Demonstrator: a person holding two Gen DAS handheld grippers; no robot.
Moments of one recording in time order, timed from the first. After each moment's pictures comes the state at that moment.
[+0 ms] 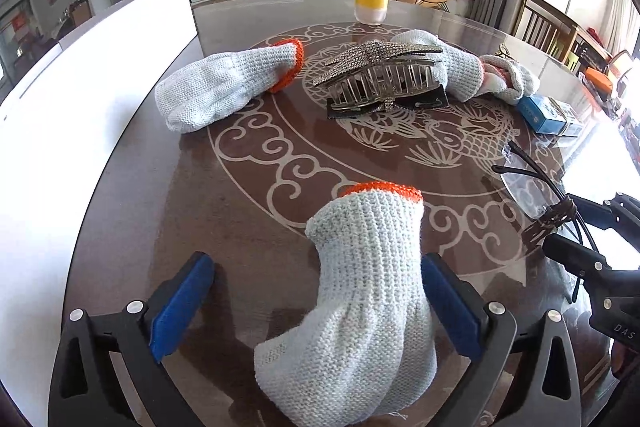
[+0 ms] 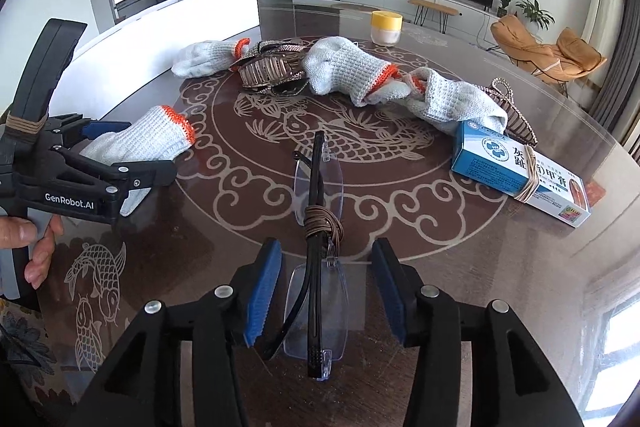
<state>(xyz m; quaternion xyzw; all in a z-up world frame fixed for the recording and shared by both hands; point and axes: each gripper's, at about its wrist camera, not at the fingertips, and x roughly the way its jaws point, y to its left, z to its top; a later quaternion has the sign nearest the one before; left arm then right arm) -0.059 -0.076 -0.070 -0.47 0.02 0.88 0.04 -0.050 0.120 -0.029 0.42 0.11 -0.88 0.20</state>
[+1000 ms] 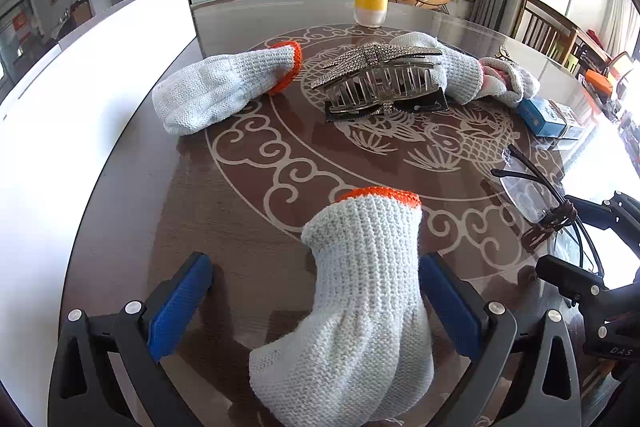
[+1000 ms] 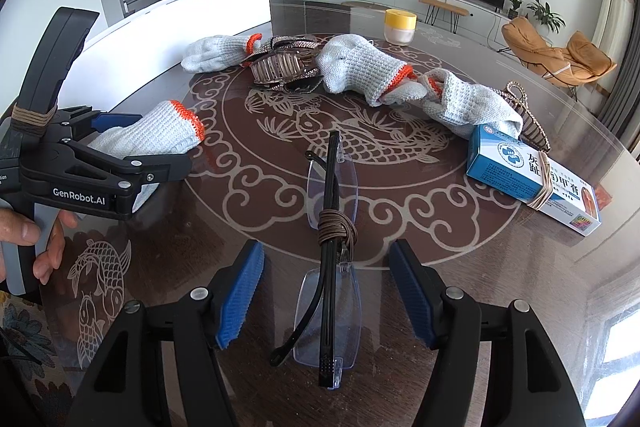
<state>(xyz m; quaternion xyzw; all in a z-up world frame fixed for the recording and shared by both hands) -0.060 -0.076 -0.072 -0.47 0.02 0.88 0.04 -0.052 0.112 -0.032 0.43 0.11 -0.87 0.22</state>
